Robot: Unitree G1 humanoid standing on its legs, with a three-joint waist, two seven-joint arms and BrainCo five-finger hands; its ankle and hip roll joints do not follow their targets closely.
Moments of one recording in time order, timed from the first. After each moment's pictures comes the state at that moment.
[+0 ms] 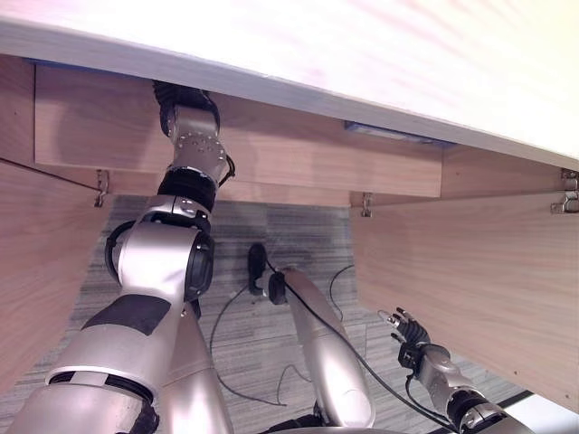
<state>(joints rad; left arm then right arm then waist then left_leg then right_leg) -1.37 0.29 0.03 1.15 -1.35 -0.35 0.34 -0.21 -0.34 0.35 1.05 0.73 -0.14 0.00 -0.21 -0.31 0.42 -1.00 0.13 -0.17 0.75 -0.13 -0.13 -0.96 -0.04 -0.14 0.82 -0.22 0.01</state>
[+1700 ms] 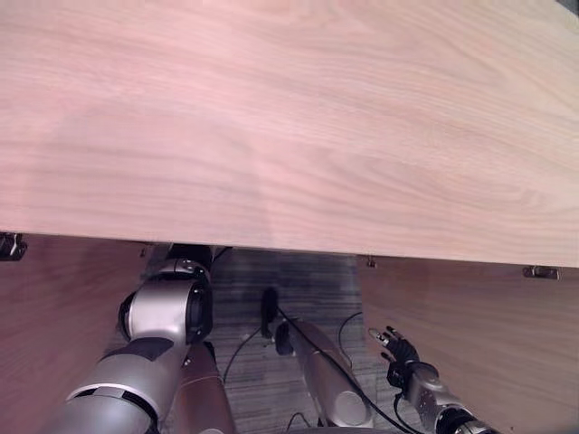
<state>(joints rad) -0.96 0.23 0.20 1.19 -1.32 -0.32 0.29 -0.13 -0.25 0.32 1.06 0.68 -0.14 -0.02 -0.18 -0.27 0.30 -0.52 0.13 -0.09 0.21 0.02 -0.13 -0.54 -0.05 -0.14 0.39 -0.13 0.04</state>
